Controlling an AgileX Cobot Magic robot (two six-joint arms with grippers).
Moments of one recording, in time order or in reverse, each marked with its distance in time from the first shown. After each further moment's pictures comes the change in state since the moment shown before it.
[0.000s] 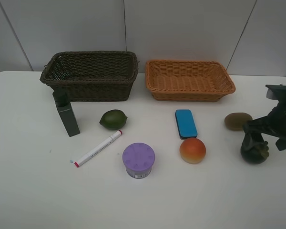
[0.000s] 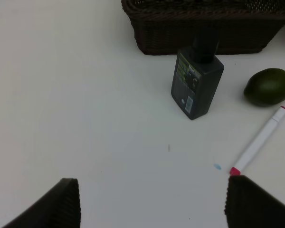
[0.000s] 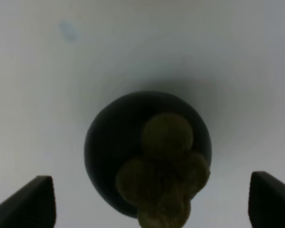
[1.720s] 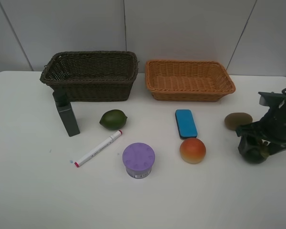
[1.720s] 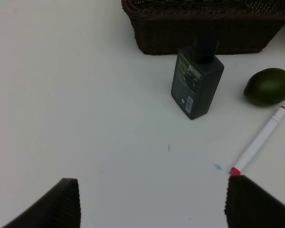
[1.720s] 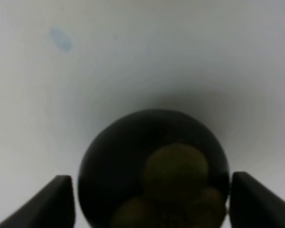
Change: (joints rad) left arm 0.000 0.000 0.000 0.000 0.000 0.000; right arm 0.000 0.088 0.000 0.034 -0.056 -0.006
